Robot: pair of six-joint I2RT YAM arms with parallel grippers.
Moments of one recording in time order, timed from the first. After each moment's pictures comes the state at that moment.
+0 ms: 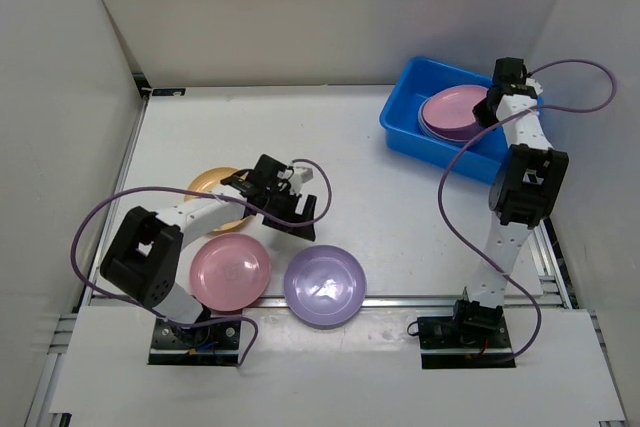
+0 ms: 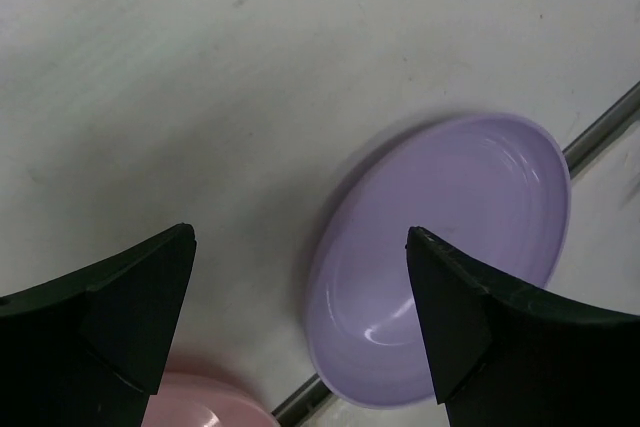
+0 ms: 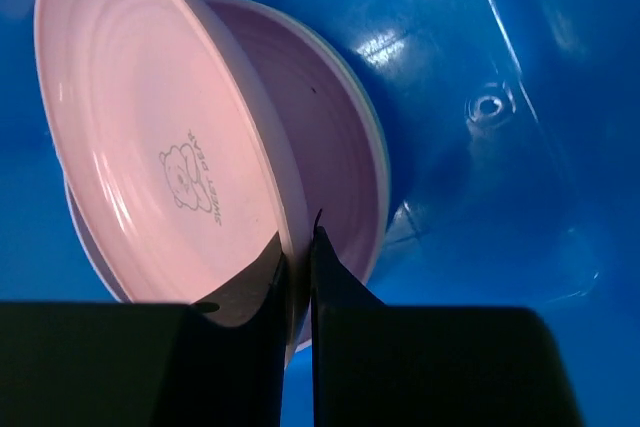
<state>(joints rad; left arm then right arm) -0.55 1.54 0.92 -0.42 0.41 -0.19 -0.17 2.14 1.92 -0.66 0.19 0.73</state>
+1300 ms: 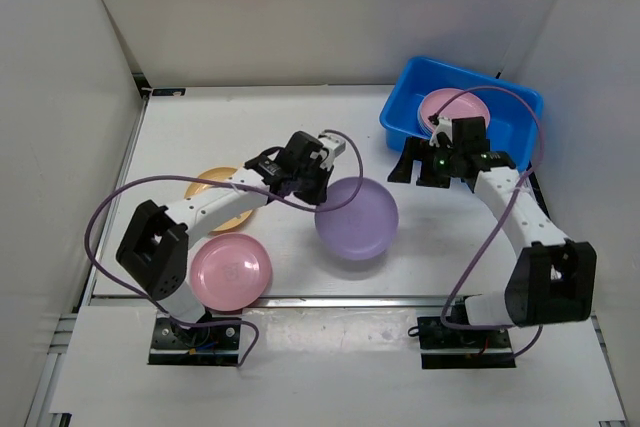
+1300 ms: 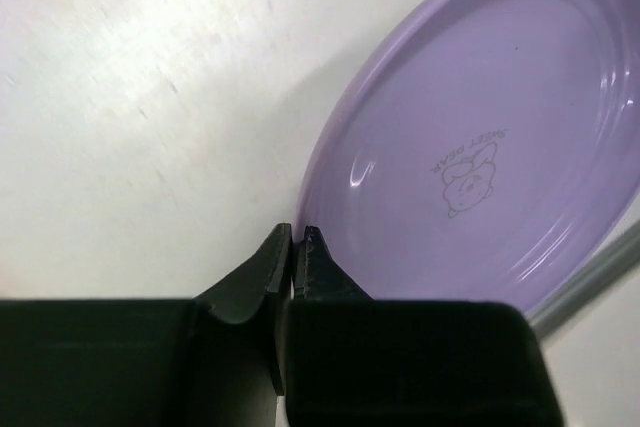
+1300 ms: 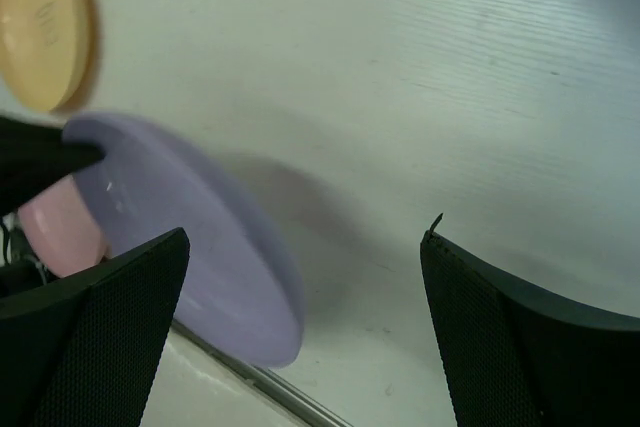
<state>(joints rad) -0.73 1.62 1.22 -0.47 0.11 -0.16 0.14 1.39 1.07 -0.56 -0.47 0.24</state>
